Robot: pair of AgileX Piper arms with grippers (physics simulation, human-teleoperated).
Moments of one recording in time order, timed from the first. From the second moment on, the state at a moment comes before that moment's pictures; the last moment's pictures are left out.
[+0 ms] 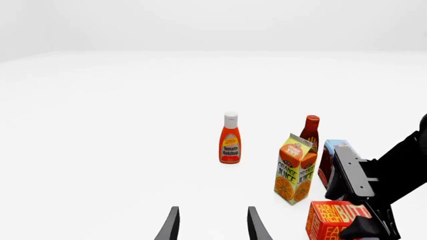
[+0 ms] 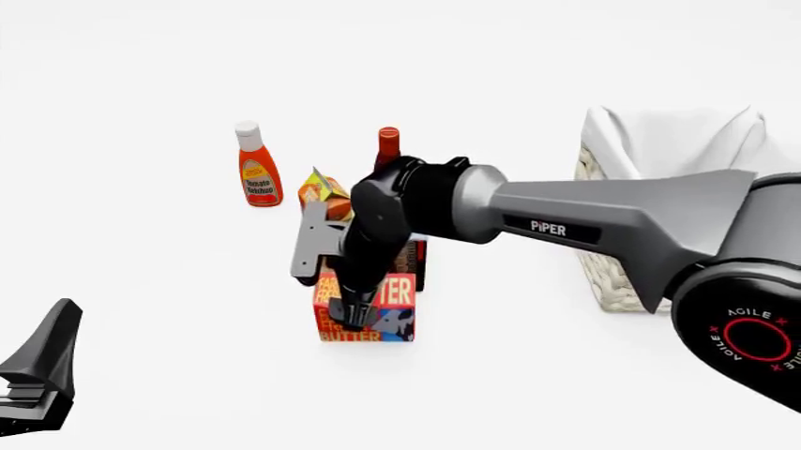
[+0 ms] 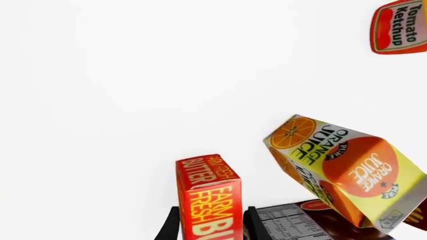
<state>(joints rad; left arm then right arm) 0.00 0.01 0.00 0.00 0.00 0.84 2.07 -1.57 0.75 -0.71</state>
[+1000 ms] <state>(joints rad) 0.00 0.01 0.00 0.00 0.00 0.86 2.15 -1.64 0.77 -0.68</state>
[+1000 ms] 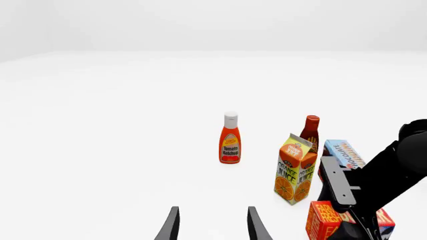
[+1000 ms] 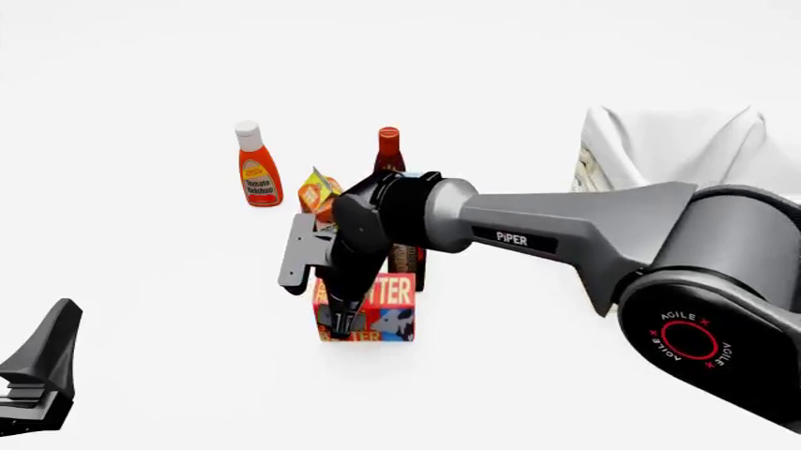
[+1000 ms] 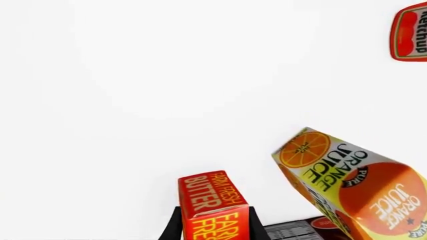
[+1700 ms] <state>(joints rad) 0.00 0.01 0.00 0.00 0.00 0.87 2.13 -1.62 0.77 -0.67</state>
